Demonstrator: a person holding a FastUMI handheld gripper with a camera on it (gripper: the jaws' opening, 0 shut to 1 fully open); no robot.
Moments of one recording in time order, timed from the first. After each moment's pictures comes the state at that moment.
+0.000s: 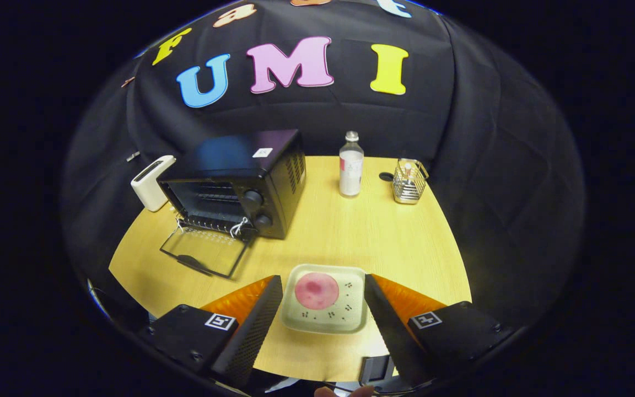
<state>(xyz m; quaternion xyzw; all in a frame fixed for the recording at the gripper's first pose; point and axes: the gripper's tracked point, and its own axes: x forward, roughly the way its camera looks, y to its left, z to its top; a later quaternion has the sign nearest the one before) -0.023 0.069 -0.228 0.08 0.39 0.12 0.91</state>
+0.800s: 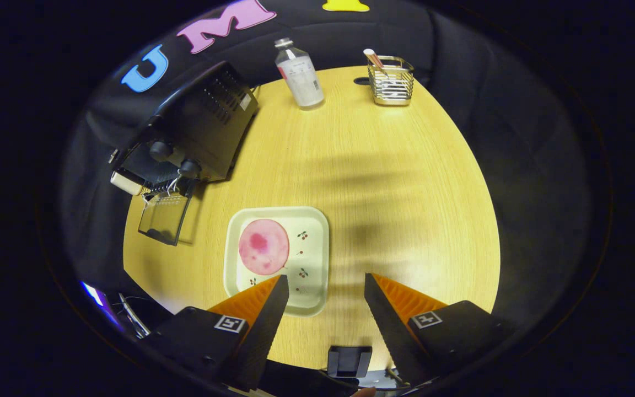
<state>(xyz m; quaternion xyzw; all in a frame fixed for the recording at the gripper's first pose) -0.021 0.022 -0.364 0.15 0.59 0.13 0.78</state>
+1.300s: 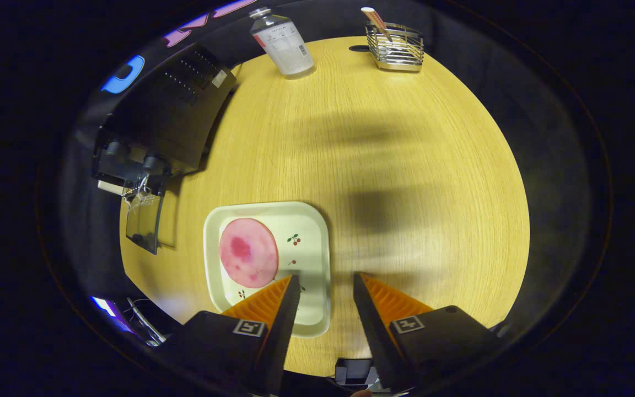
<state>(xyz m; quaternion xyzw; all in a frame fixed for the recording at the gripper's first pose) -0.005 0.042 -0.410 0.14 0.65 0.12 0.74</state>
